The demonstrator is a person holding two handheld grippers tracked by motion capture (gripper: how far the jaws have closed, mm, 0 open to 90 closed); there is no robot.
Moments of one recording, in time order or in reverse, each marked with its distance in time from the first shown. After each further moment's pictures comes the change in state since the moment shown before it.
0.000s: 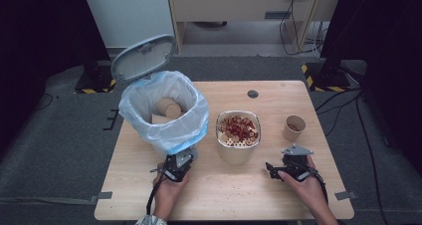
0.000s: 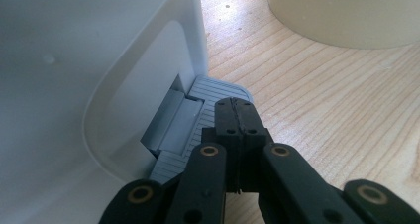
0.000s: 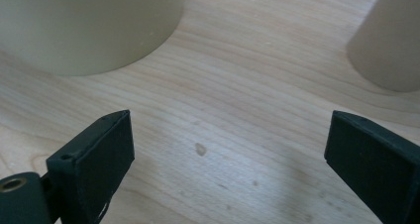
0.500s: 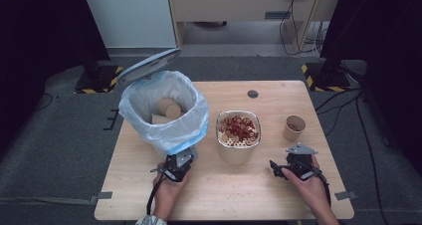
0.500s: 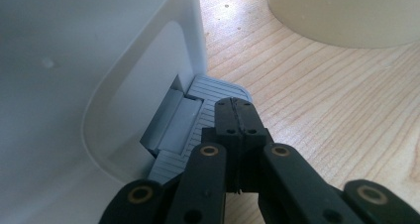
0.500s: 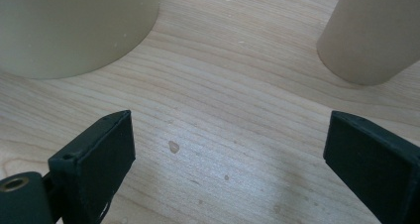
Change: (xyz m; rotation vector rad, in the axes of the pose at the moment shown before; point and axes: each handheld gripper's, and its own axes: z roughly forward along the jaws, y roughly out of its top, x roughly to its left) left arm 0.000 0.001 0.000 0.005 -0.003 0.000; right arm -0.009 -0.001 -0.004 -0.002 -0.041 0.021
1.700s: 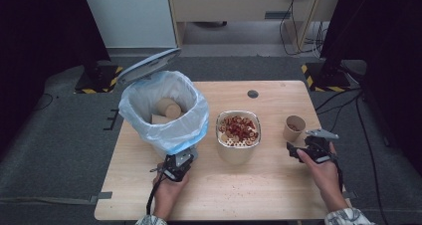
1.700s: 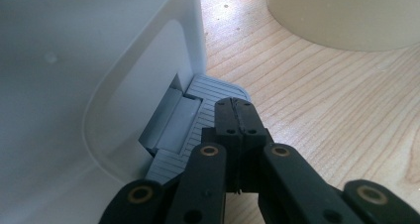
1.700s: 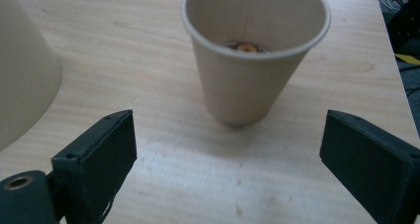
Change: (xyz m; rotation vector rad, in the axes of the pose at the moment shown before) left arm 0.001 0.000 0.000 -0.002 -0.013 -0.021; right arm -0.061 0.029 -0.005 -0.052 -0.111 0.135
